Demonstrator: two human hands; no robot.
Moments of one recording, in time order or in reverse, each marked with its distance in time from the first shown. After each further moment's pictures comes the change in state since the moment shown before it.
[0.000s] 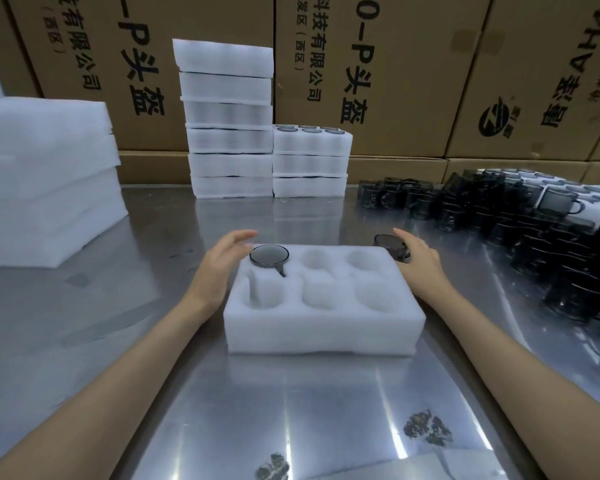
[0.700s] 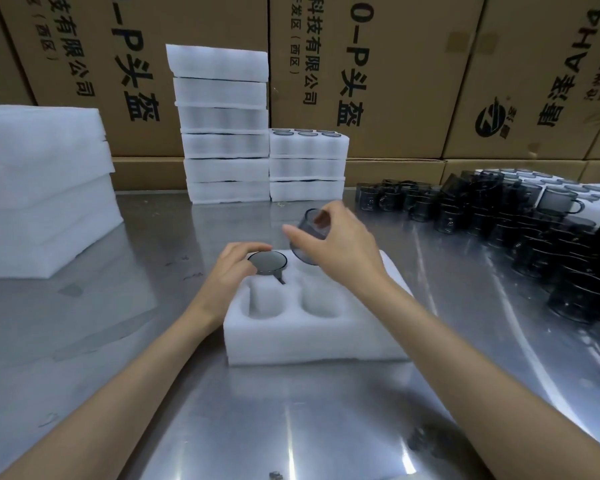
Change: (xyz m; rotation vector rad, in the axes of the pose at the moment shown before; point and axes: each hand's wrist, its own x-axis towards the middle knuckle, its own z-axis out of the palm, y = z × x) left_hand 0.005 -0.008 0.006 0.220 -0.132 0.122; right_hand -0.037 -0.135 0.022 0.059 0.047 -0.190
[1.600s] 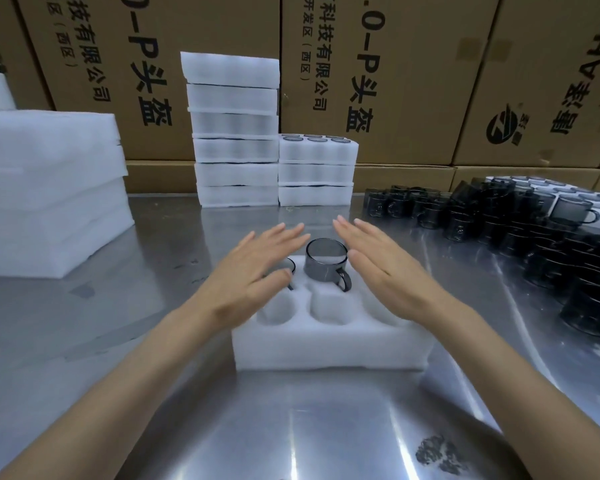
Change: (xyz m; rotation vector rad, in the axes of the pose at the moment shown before) left_hand -0.012 0.054 -0.007 0.512 -0.226 0.249; right_hand -0.016 0.042 -0.039 -0.134 -0.292 -0.314
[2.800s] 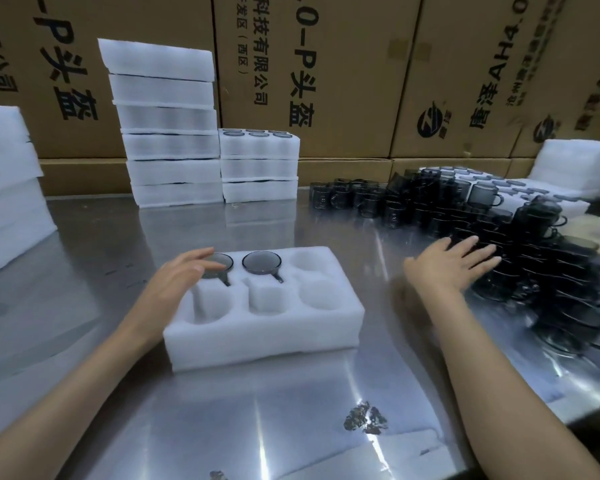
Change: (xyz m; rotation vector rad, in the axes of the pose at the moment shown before) left_hand -0.008 -0.035 0.028 -0.444 0.205 -0.170; right_hand -0.038 0.114 -0.036 -0.542 0.191 1.228
